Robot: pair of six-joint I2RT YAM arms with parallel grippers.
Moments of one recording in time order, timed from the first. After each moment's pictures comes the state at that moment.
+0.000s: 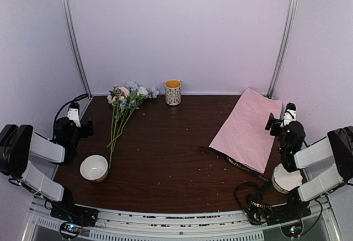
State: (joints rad) left arm 0.02 1.42 0.31 0.97 -0.16 0.15; right arm 0.10 1.37 0.22 1.13 0.41 0.05
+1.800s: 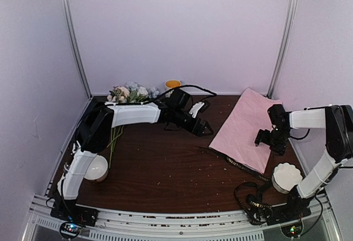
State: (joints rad) left arm -0.82 2.38 1.93 -0.24 0.55 -0.19; right arm 0.06 1.58 0.85 -0.54 0.06 0.63
